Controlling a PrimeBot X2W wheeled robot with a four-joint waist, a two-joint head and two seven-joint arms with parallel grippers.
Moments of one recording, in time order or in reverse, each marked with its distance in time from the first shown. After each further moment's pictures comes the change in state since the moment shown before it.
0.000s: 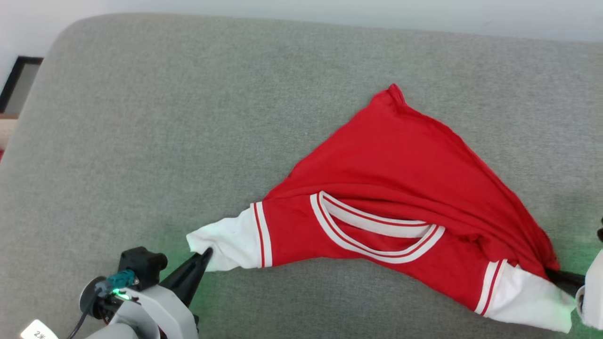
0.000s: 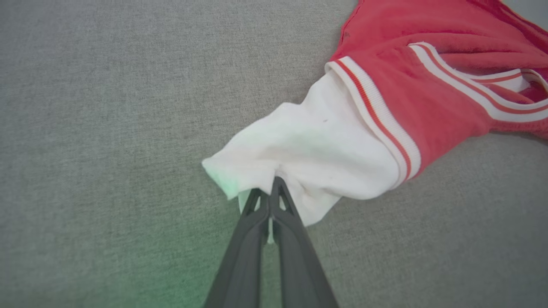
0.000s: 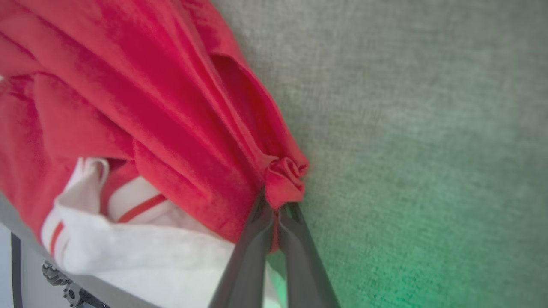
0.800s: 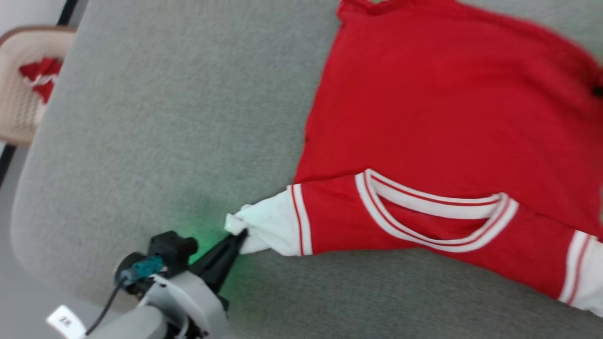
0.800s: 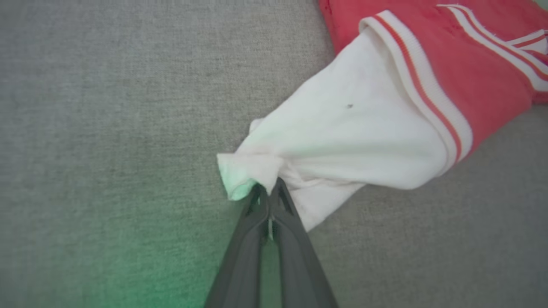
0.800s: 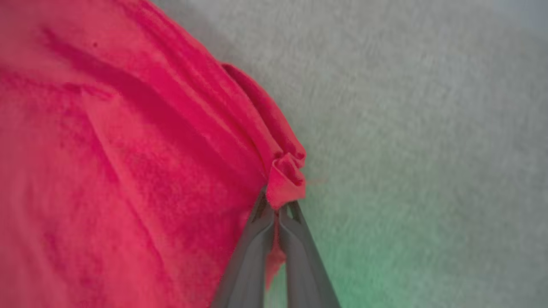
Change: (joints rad) left arm -0.073 -0.094 -0.020 0.001 0.050 -0.030 -0.018; right arm -0.868 0.026 0.317 0.435 -0.132 -0.003 0.107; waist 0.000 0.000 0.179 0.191
